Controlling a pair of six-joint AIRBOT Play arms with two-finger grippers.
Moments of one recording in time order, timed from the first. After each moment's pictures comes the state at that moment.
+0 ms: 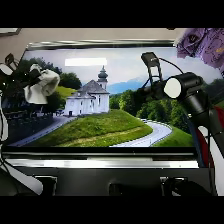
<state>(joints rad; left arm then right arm) 0.22 -1.89 1.93 1.26 -1.05 -1.70 0.38 -1.23 1.37 -1.45 1.13 1.59</state>
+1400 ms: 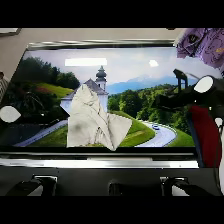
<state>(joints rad) -0.10 -0.98 0.90 1.20 -1.10 -1.86 -0.05 -1.30 1.21 -1.10 1.30 1.50</state>
